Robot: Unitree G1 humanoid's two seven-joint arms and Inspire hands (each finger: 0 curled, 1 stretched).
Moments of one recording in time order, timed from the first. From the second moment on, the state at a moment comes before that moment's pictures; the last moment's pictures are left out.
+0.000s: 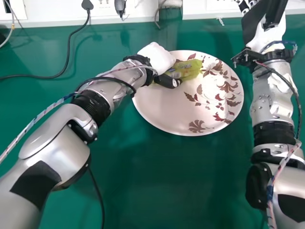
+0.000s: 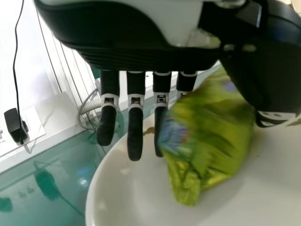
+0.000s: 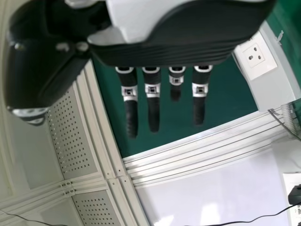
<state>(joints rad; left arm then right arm) -1.34 0.20 -0.84 1.12 1.01 -0.15 -0.12 -0.94 -0.27 -0.36 0.72 0.38 -0.24 0.33</state>
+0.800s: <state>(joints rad) -1.36 0.21 -0.86 1.06 1.01 -0.14 -0.26 -0.92 -0.31 -0.31 0.73 0.37 -0.31 0.55</state>
